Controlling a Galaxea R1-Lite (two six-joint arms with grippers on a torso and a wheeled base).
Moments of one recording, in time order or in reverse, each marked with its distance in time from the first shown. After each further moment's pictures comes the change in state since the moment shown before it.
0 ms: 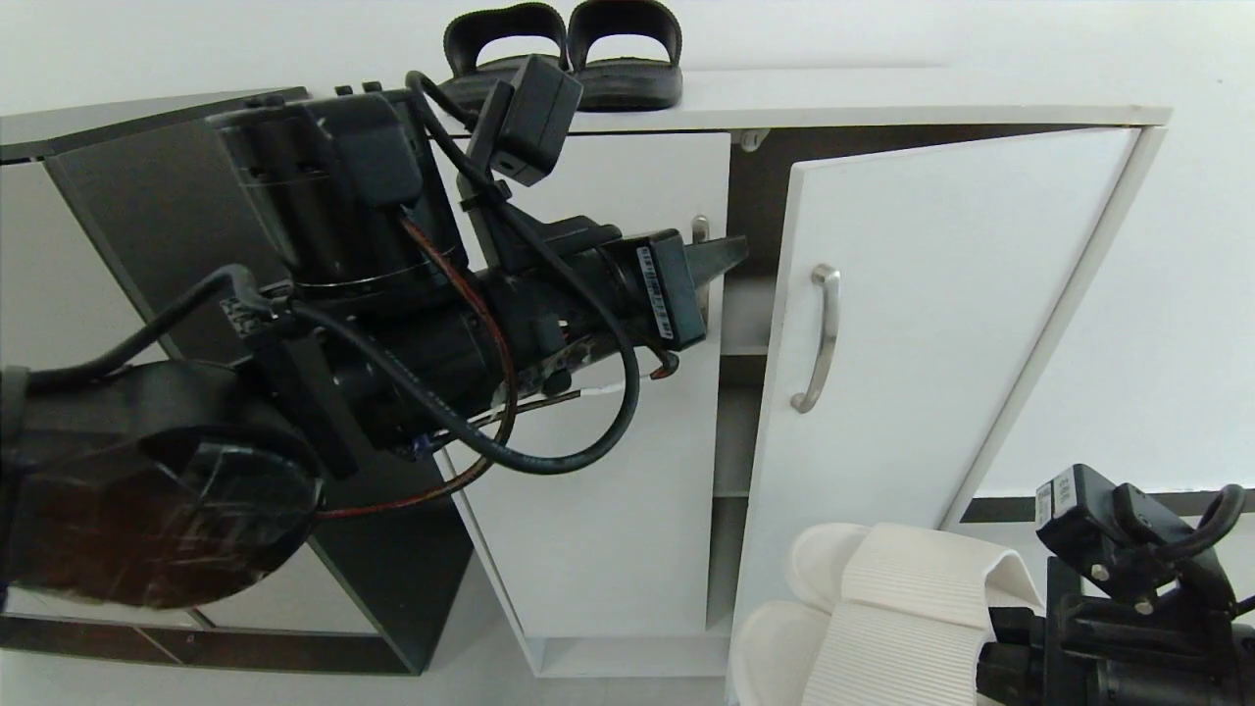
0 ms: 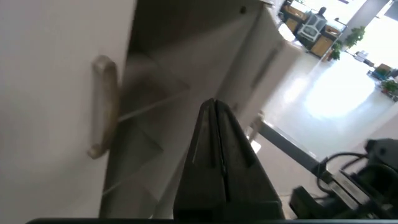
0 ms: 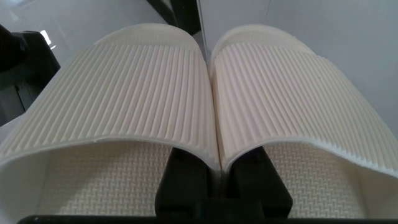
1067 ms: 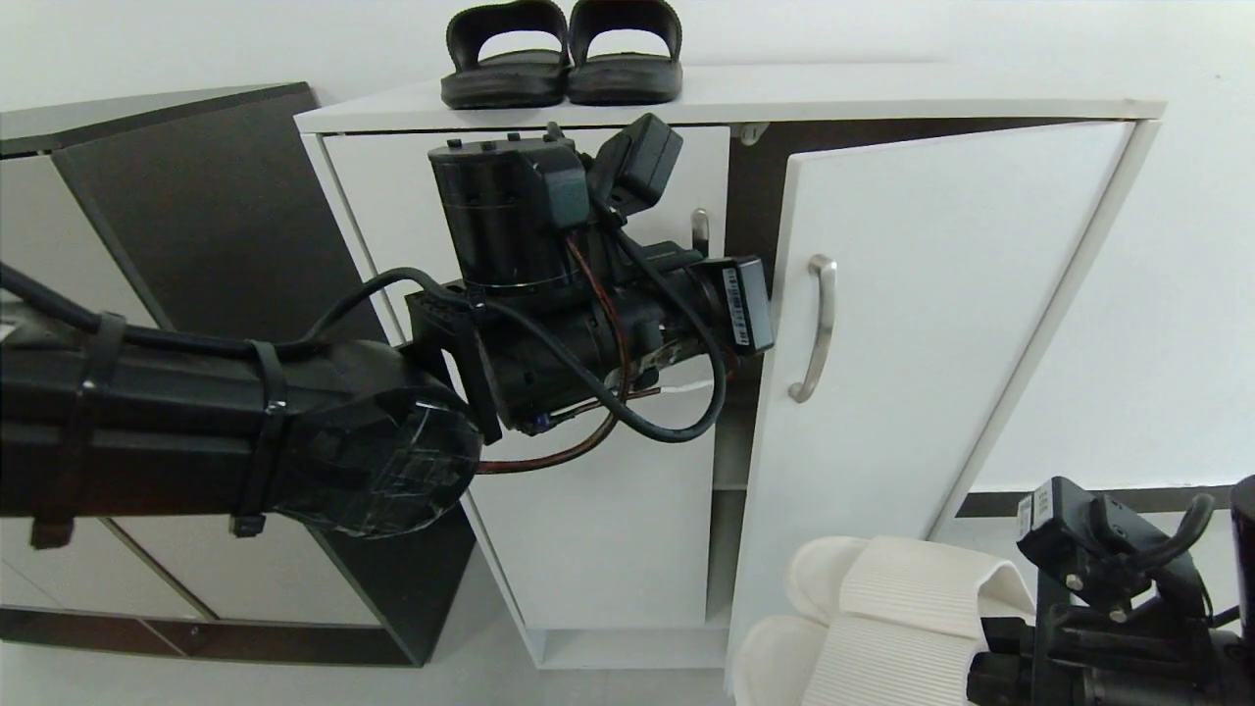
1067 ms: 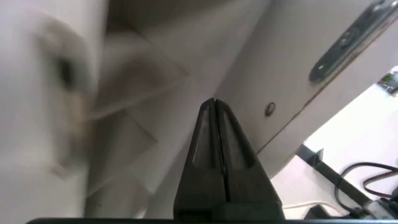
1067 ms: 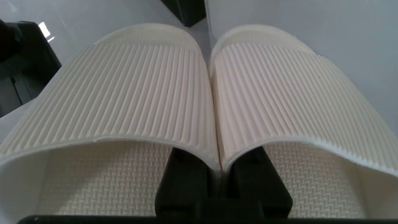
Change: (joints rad) left arm -0.043 0.163 -0.162 0.058 -0.023 -0.011; right arm 0.003 0.016 0.009 0.010 0.000 0.003
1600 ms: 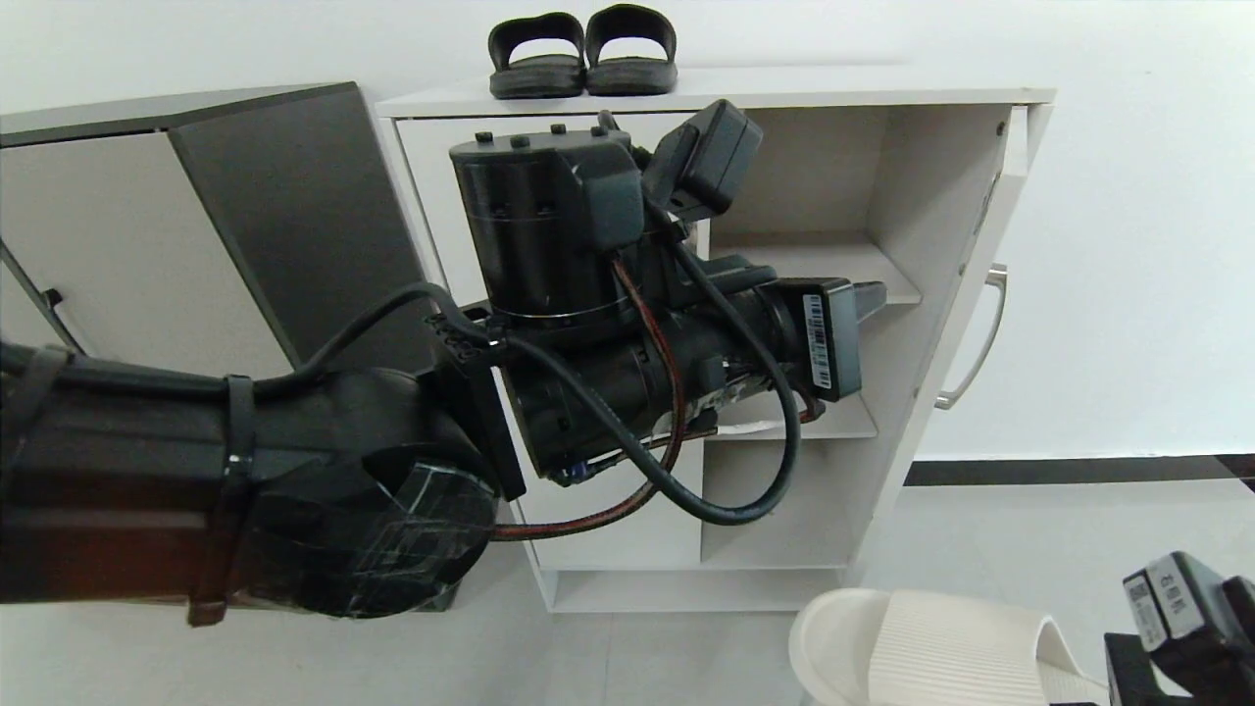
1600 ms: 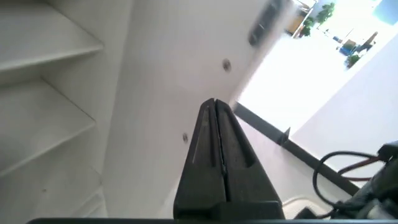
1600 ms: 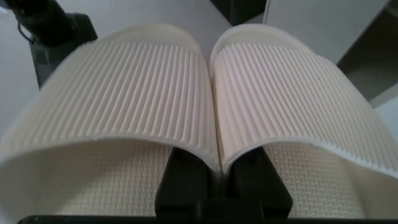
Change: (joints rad) left arm -0.101 -0.021 0.017 -0.008 0.032 0.003; right arm 0.124 -0.166 0.046 0.075 0.001 0.004
